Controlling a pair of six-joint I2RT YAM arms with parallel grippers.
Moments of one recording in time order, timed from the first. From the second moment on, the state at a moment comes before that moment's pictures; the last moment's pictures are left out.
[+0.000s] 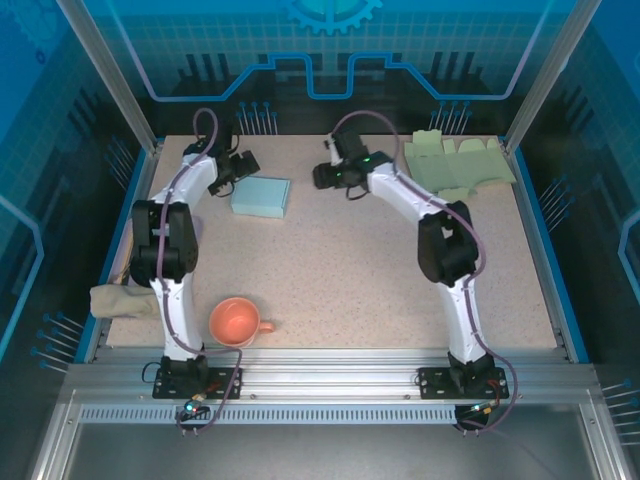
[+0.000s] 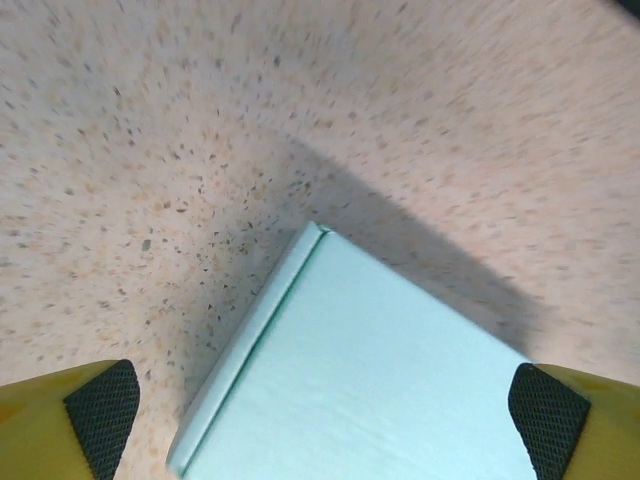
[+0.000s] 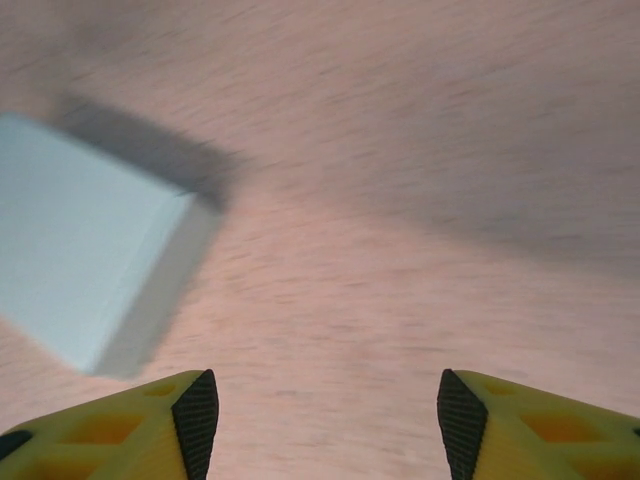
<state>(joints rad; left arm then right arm) -0.02 2.08 1.77 -0.68 -0.04 -0.59 0.46 2.22 1.98 -0.61 0.00 0.24</state>
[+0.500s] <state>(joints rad) -0.29 1.67 1.24 -0.45 -0.06 -0.67 0.32 2.41 2.00 -0.75 0.63 -0.15</state>
